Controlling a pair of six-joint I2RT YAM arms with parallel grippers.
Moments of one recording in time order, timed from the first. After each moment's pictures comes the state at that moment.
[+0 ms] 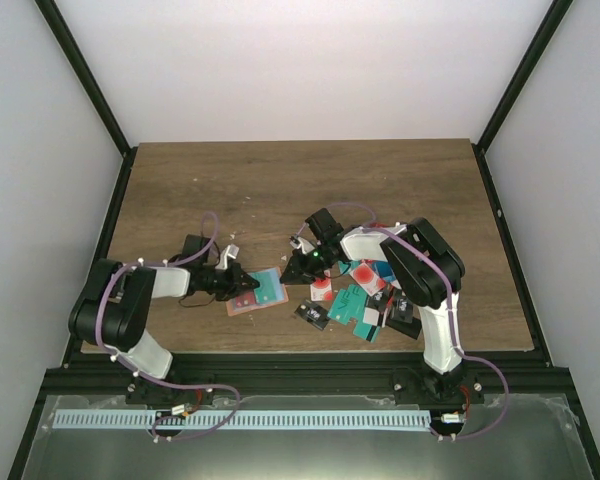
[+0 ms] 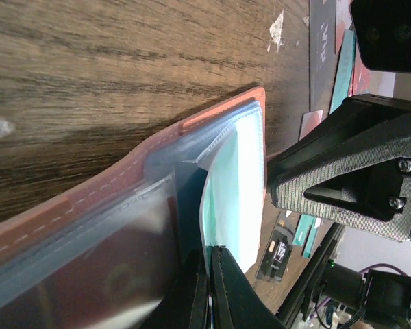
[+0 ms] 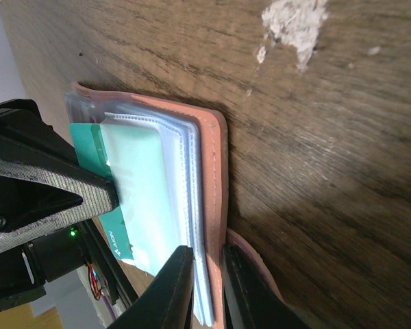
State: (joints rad) left arm -0.22 1.60 0.51 0.04 0.83 -0.63; right arm 0.65 2.05 1.17 -0.23 -0.79 0.61
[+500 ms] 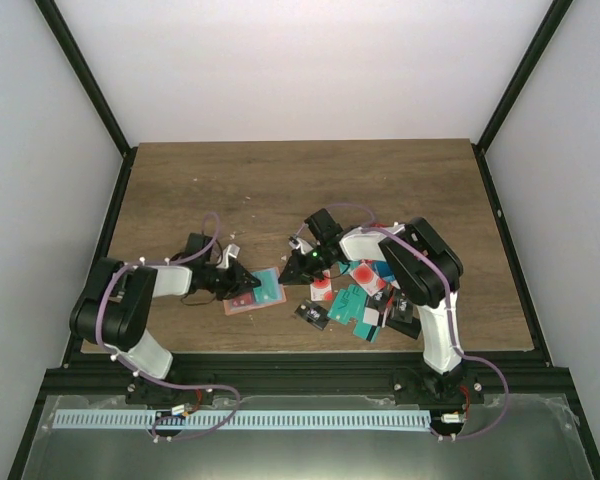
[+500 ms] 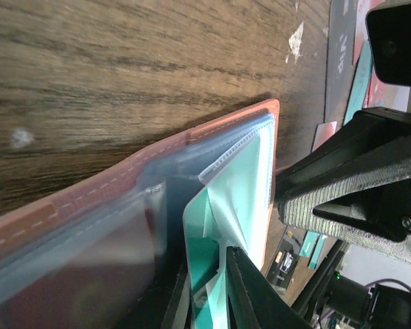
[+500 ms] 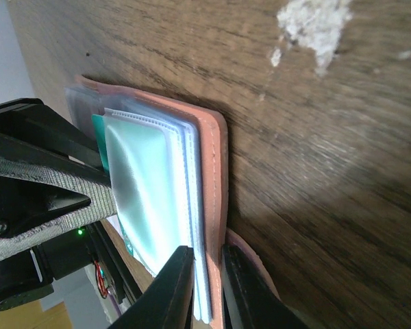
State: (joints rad) left arm -0.24 1.61 0.53 0.04 0.80 -0.68; right arm 0.65 2.06 1.17 -0.22 -0.81 0.62
